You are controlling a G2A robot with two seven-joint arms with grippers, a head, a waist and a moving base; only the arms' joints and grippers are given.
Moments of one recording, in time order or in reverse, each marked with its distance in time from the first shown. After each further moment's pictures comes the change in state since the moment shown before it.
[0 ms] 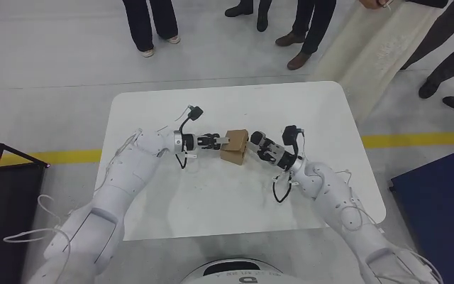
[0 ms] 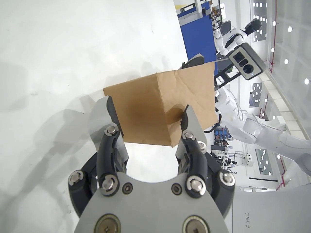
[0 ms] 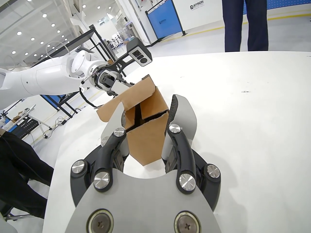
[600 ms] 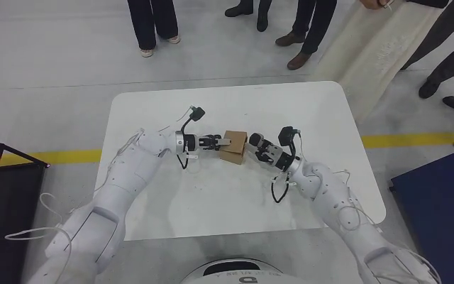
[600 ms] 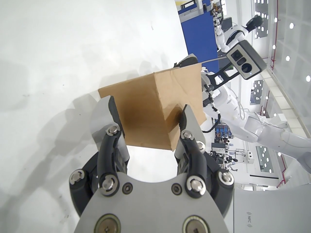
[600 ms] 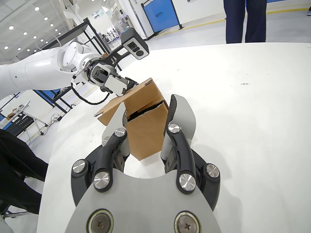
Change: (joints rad) left arm -0.008 -0.007 0.020 0.012 0.003 -0.007 0.003; right arm 0.006 -0.011 -0.007 0.020 -0.017 0.026 0.025
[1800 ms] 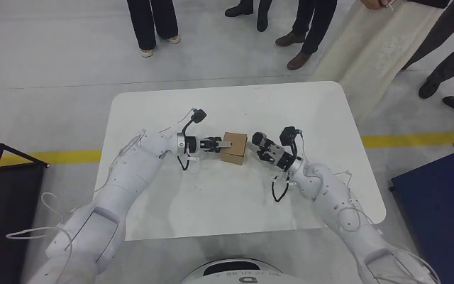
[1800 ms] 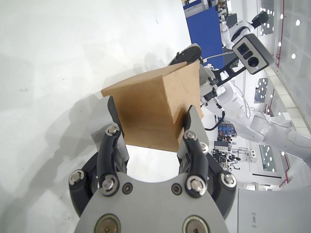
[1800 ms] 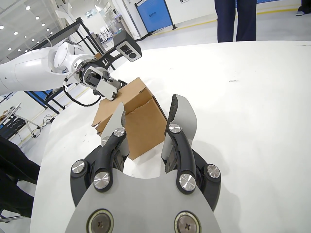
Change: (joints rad) left arm 0.002 -0.001 0.018 0.004 0.024 -0.002 0.015; right arm -0.018 -0.004 0.034 -0.012 -0.034 0.036 -0.029
